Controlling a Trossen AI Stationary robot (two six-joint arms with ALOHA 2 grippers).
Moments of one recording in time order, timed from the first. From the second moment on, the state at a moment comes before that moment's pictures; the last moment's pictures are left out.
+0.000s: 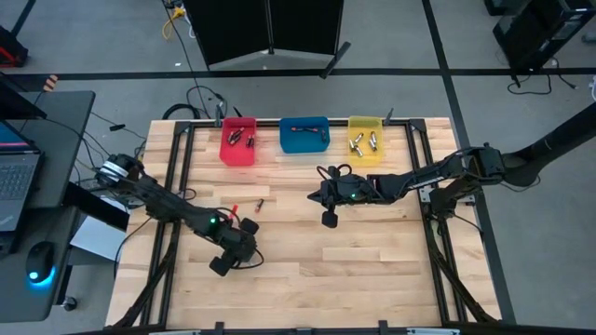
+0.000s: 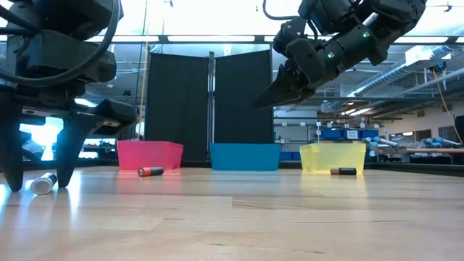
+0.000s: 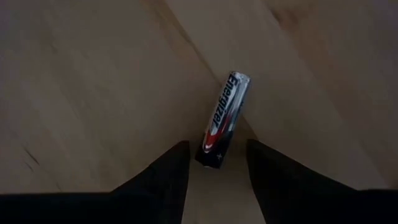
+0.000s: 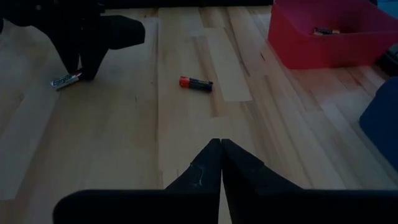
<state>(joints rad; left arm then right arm) -0.43 1.52 0.68 -0.33 0.08 0.14 0.01 1.55 0.73 0.30 0.14 0.06</state>
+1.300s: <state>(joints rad) -0.35 1.35 0.40 0.03 -0.01 -0.24 0.01 1.60 0.73 0.34 0.14 0.09</state>
